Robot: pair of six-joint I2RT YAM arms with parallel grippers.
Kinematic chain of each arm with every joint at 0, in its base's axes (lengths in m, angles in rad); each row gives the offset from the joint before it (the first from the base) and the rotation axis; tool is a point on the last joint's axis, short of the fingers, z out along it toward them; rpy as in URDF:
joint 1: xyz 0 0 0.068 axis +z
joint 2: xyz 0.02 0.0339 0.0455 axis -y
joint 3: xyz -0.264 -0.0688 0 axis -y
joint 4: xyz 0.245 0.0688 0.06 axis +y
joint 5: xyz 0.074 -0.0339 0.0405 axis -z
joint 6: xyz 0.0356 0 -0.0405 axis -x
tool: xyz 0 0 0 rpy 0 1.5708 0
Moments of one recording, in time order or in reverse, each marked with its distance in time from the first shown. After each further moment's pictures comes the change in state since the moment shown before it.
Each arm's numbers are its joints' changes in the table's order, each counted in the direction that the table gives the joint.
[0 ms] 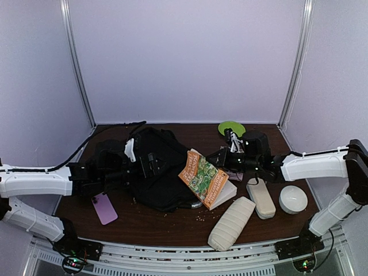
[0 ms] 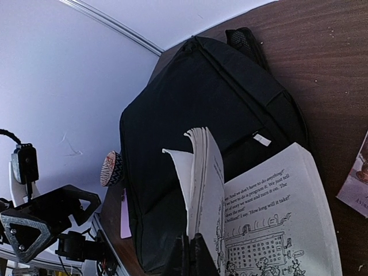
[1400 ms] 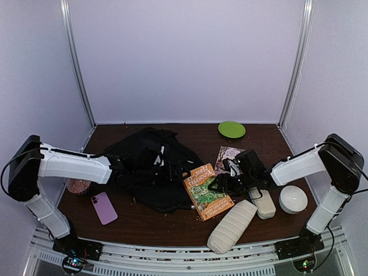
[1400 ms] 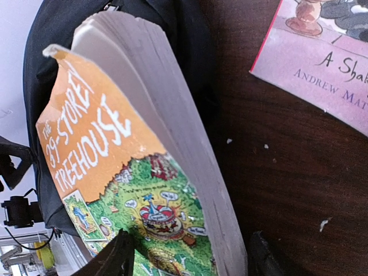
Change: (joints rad) left arm 0.000 -0.414 0.229 0.037 0.166 0.033; right arm -0.058 -0.185 -0.089 0.150 -0.124 0.075
